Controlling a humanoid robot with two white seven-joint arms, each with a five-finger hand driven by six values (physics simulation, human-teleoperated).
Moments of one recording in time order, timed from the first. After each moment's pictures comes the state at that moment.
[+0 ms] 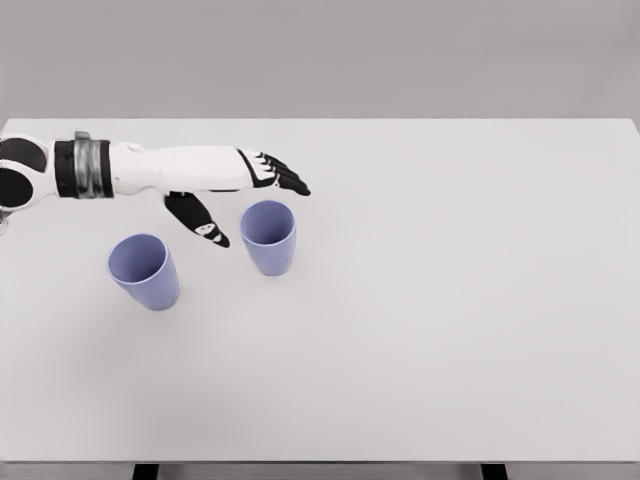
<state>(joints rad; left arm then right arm) -1.02 0.79 -1.12 -1.44 0.12 -0.61 -0.50 -0.04 0.00 -0.03 0.15 0.07 -0.14 0.56</state>
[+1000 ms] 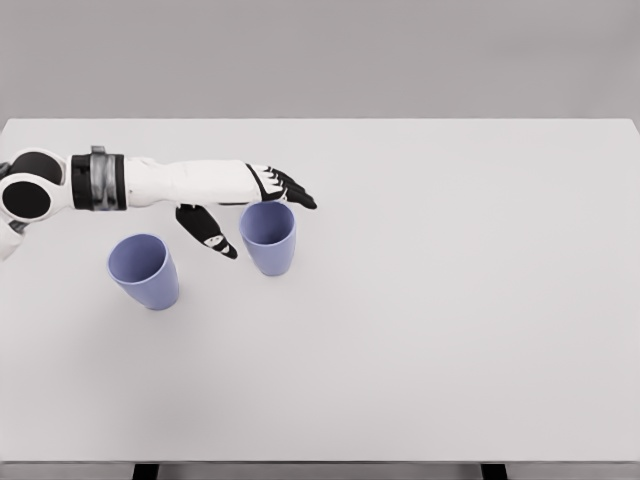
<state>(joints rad) -0.98 0.76 -1.11 -1.42 0.10 -0.61 -0.50 -0.04 0.00 -0.04 0.15 0.07 -0.14 0.56</state>
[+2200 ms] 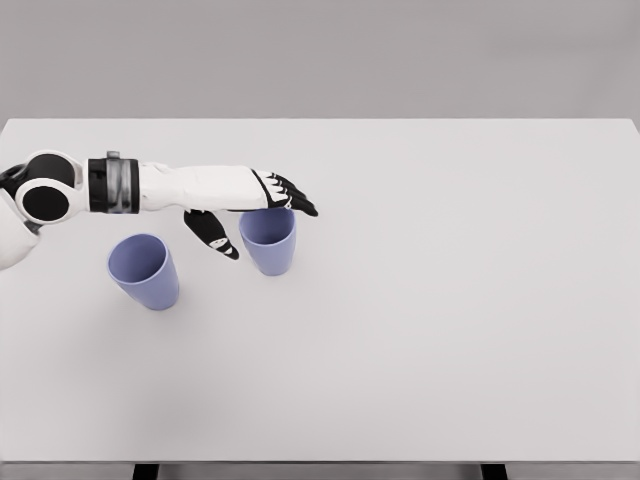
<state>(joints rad) -0.97 0.72 -1.10 -1.37 -0.02 -0.61 -0.50 -0.04 0.00 -0.04 0.15 0.07 -0.14 0.56</state>
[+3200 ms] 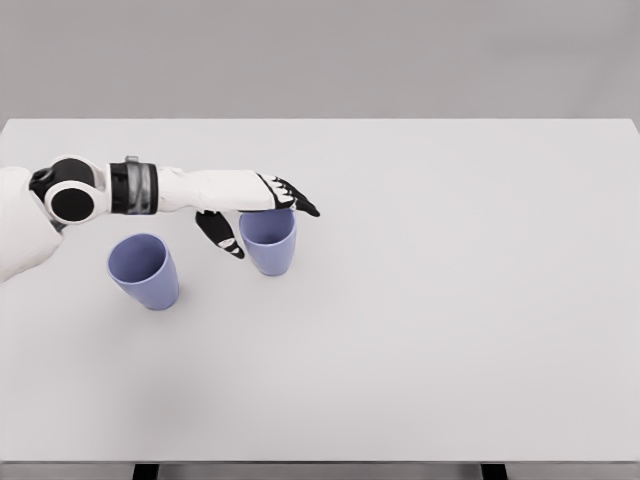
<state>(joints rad) -0.96 0.63 -1.10 -1.25 -0.08 -0.61 -0.49 -0.04 0.00 -0.04 0.15 0.07 -0.14 0.56</state>
